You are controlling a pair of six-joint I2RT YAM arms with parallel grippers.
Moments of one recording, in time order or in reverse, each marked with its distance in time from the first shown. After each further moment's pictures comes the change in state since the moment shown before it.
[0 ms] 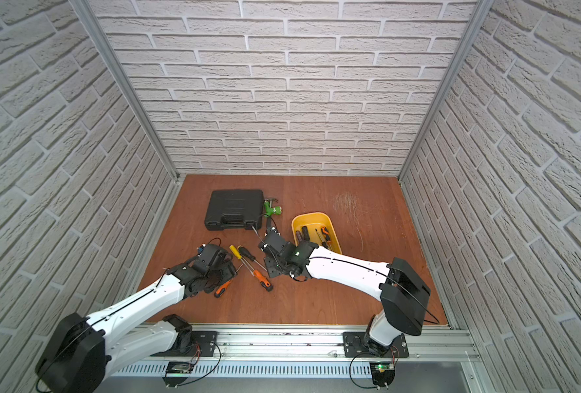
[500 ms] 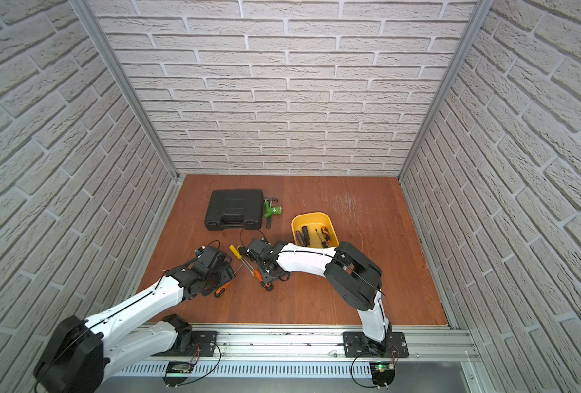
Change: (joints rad) left arm 0.000 -0.015 -0.020 -0.037 -0.026 -0.001; right arm -0.002 0.355 0.127 -0.076 -0.016 -0.003
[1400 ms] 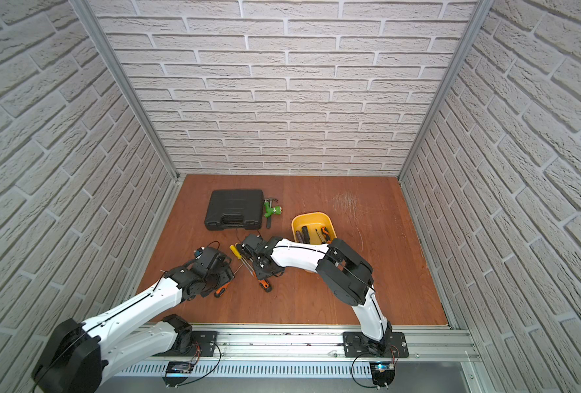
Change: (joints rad) left arm -0.006 -0.027 -0.002 -0.023 -0.016 -0.001; right arm -0.015 0.134 0.163 -0.018 -0.071 0.000
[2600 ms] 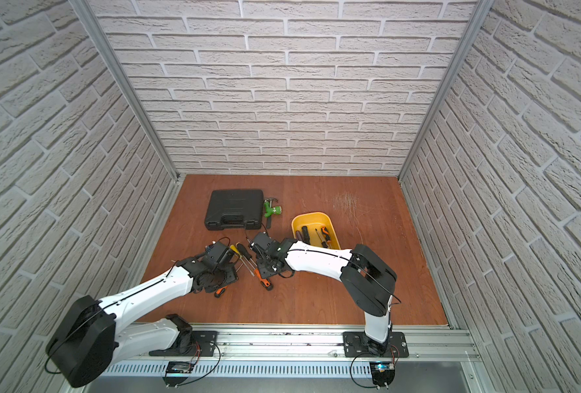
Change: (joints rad) left arm -0.039 0.139 0.086 -0.034 0.029 0.056; right arm -0.002 -0.200 -0.161 0.087 -0.024 0.017
